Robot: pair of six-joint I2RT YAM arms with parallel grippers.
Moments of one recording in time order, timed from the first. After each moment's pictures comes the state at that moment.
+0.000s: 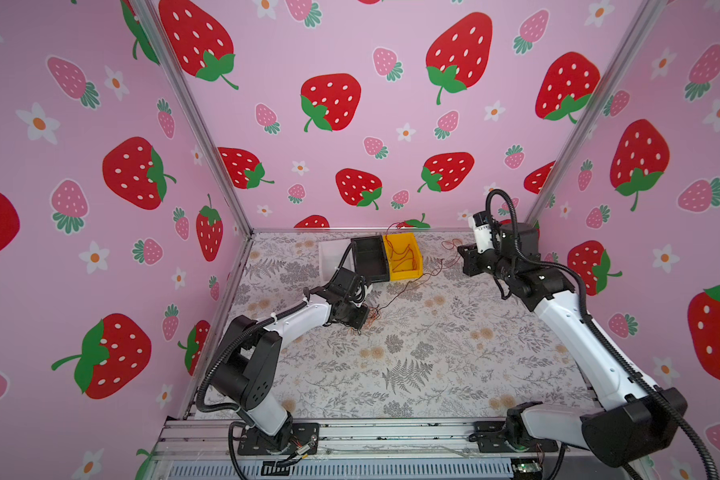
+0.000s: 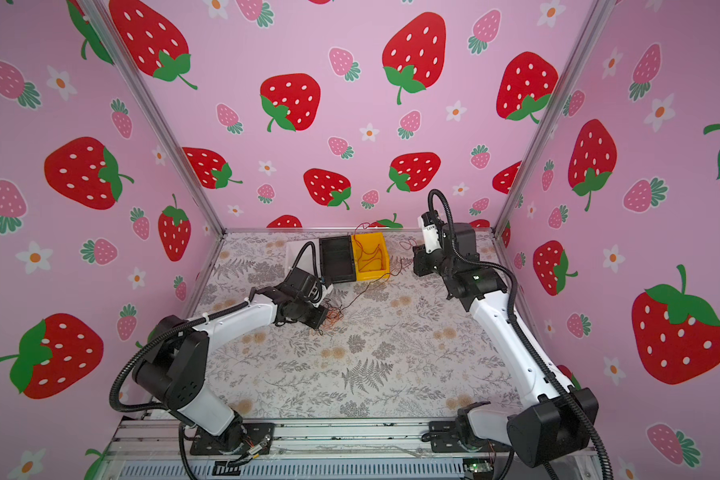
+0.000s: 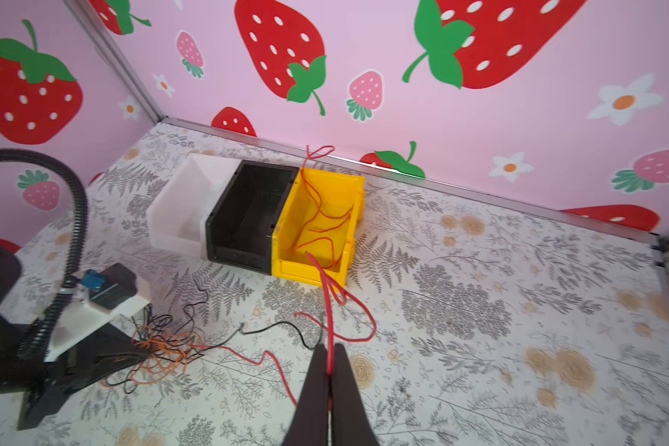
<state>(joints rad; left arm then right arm) -0.49 1.63 1.03 -0.48 0.16 0.00 0.37 1.27 1.30 -0.50 -0.14 -0.01</state>
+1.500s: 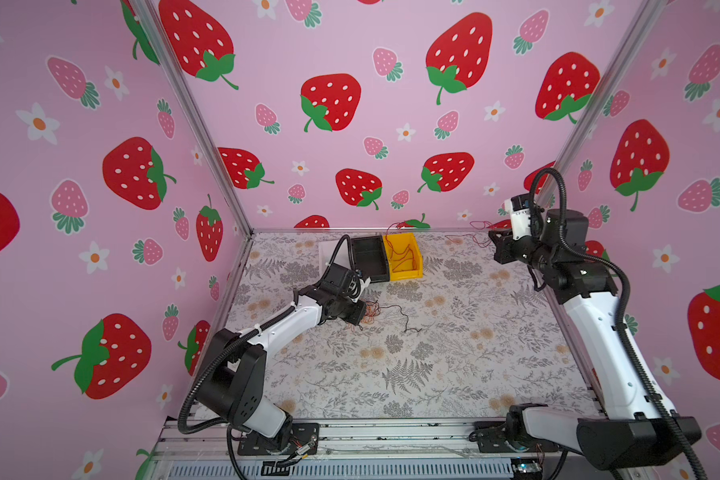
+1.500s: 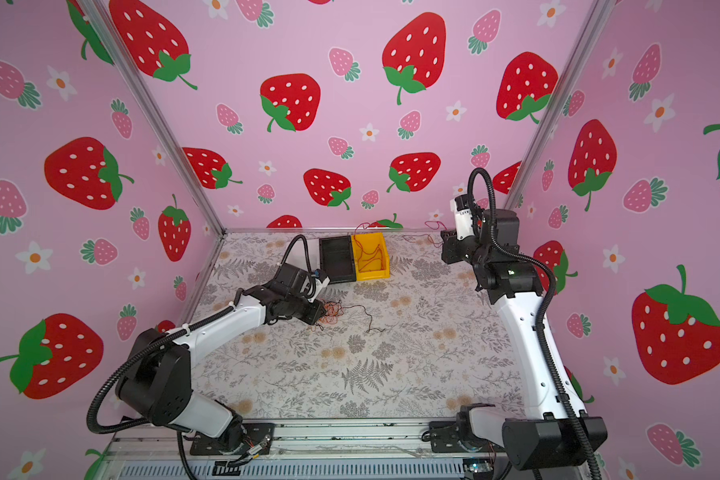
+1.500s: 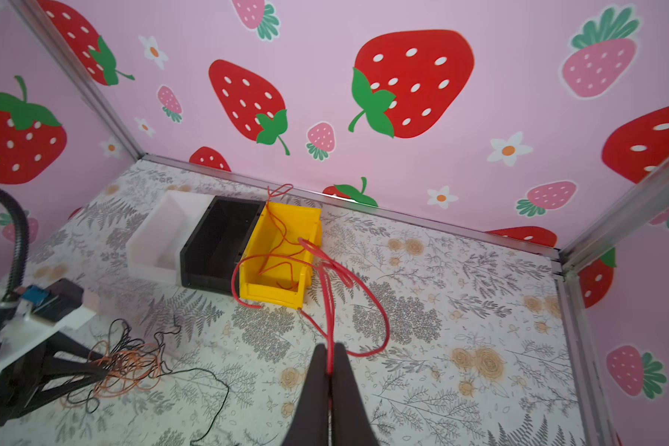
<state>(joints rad) -0.47 1.53 1.03 -0.49 0.23 0.00 0.17 1.25 1.44 -0.62 -0.32 -0.09</state>
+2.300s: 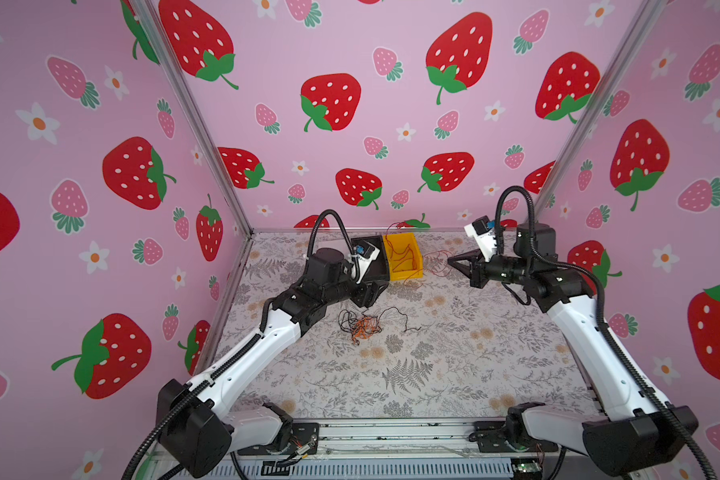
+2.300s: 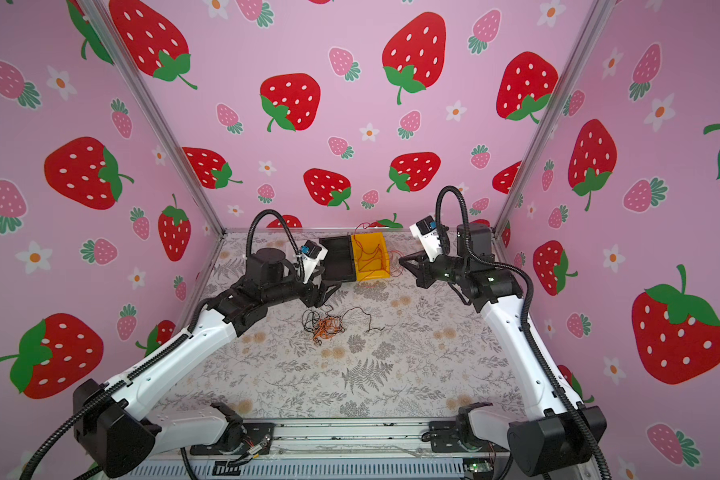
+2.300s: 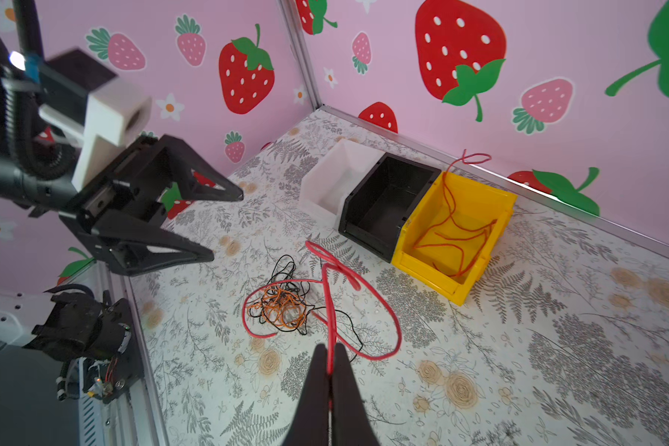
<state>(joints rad) -0.54 1.30 1.18 -0.29 0.31 0.08 0.35 1.23 1.32 -0.62 -0.69 -0.14</state>
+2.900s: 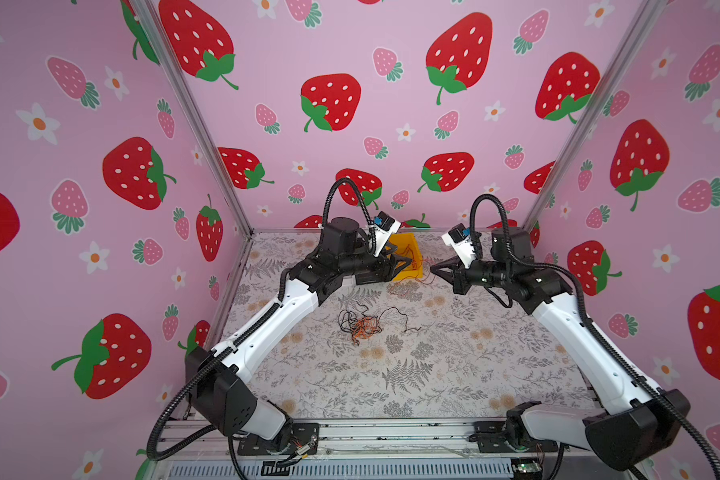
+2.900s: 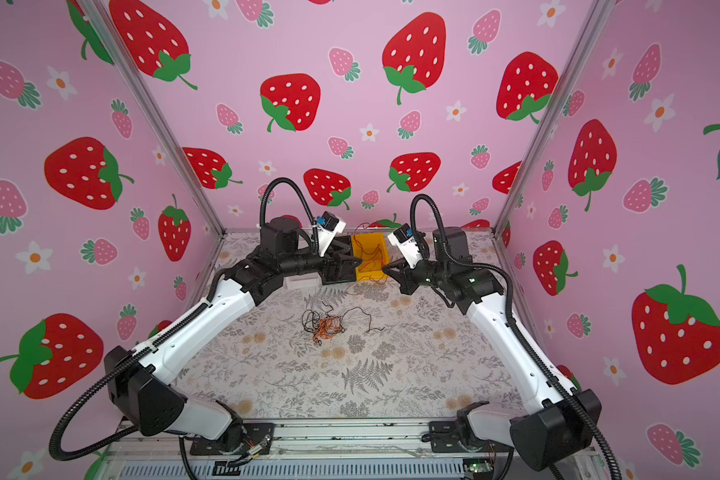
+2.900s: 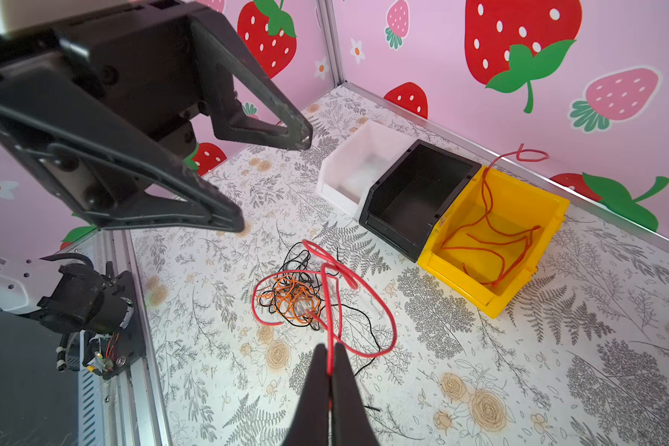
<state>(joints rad) -0.56 1.49 1.44 -0.31 0.51 0.04 0.46 1.27 1.30 -0.58 -0.62 -0.15</state>
